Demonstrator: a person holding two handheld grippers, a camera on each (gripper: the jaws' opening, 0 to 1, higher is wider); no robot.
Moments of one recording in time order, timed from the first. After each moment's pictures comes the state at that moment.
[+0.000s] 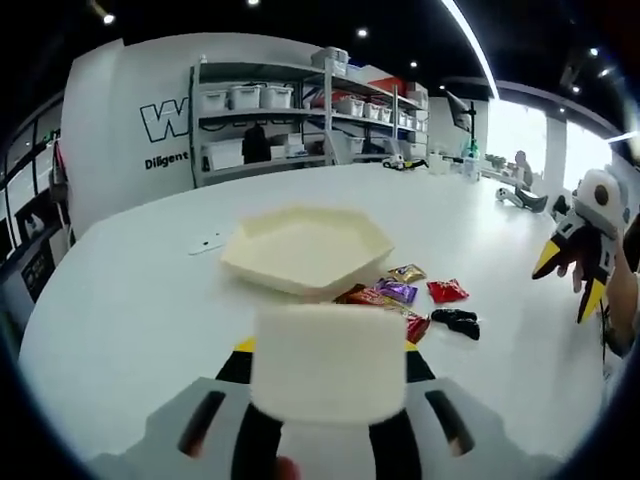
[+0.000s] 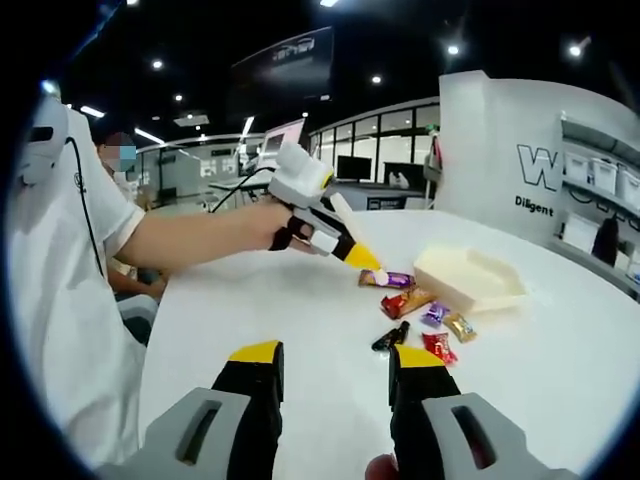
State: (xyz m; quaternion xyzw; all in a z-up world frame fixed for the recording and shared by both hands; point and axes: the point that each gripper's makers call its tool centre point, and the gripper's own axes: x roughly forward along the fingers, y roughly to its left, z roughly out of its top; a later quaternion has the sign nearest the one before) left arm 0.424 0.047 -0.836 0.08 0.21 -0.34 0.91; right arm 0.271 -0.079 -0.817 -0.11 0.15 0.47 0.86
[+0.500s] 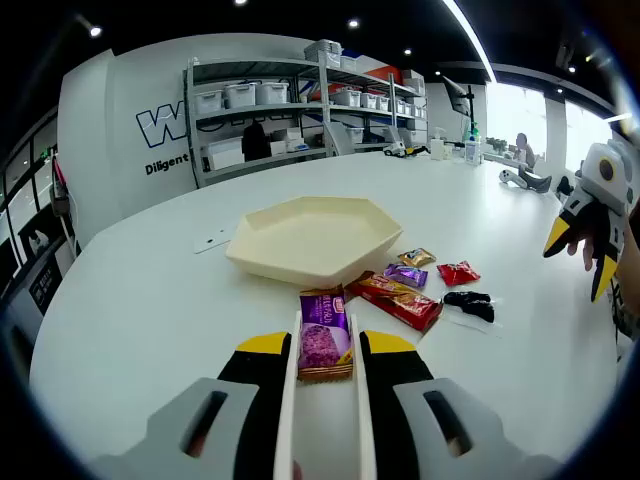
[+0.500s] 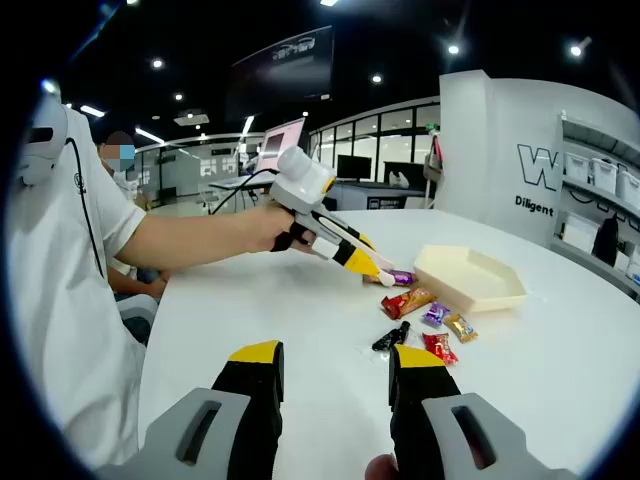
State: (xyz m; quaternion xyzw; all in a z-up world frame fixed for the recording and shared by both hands) left arm 0.430 0.054 -0.847 0.11 0.22 -0.33 0.91; right arm 0.271 -0.078 -0.818 -0.11 0.15 0.47 0.86
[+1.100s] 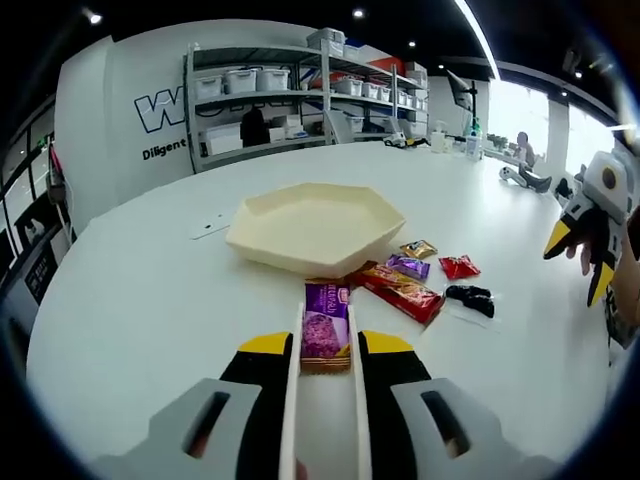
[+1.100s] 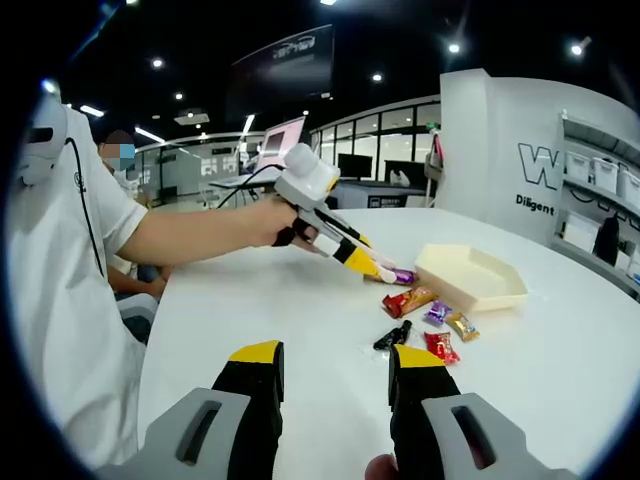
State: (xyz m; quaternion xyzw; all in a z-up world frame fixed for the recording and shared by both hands) left arm 0.435 0.059 -0.851 0.10 0.25 -0.34 0.90; right arm 0.272 -0.077 -0.819 -0.11 0.16 0.47 0.86
